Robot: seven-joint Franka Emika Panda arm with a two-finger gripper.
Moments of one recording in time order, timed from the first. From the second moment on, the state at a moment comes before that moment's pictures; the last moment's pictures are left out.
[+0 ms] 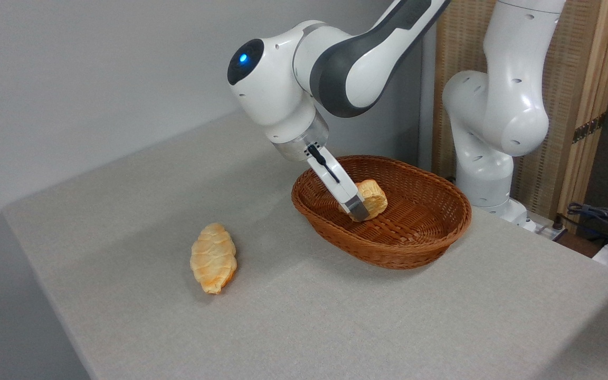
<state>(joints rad) -0.42 -0.27 0.22 -2.37 -0.02 1.64 0.89</state>
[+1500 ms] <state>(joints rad) -0.40 0.04 0.26 -1.99 -0.02 2.01 0.76</state>
